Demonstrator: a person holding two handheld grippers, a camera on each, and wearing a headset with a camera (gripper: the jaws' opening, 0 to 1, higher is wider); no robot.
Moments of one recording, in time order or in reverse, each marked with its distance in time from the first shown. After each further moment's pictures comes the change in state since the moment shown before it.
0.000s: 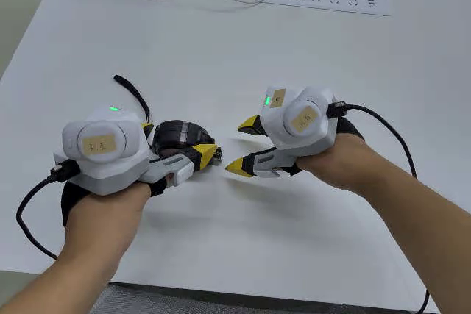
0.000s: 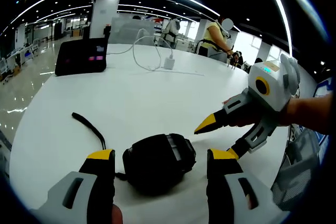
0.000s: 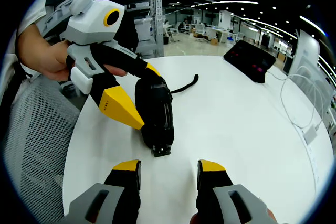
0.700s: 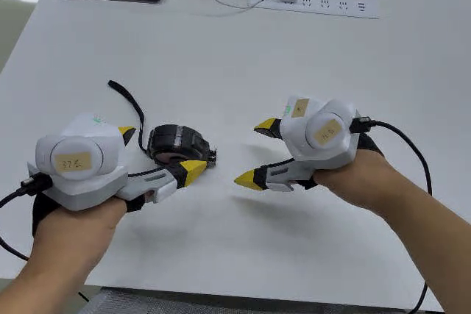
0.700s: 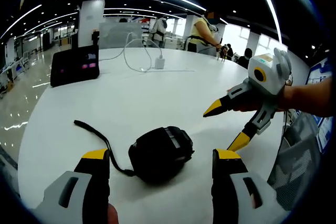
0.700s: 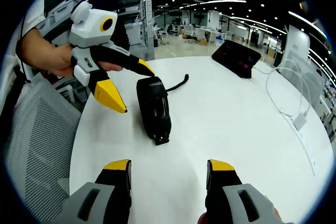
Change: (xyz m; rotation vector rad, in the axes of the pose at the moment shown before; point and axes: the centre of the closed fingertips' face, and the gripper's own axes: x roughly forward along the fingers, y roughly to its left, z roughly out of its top) left arm -0.021 0.001 -0.001 0.113 0.008 -0.061; right arm -0.030 0.004 -0.010 0.060 -0.023 -0.064
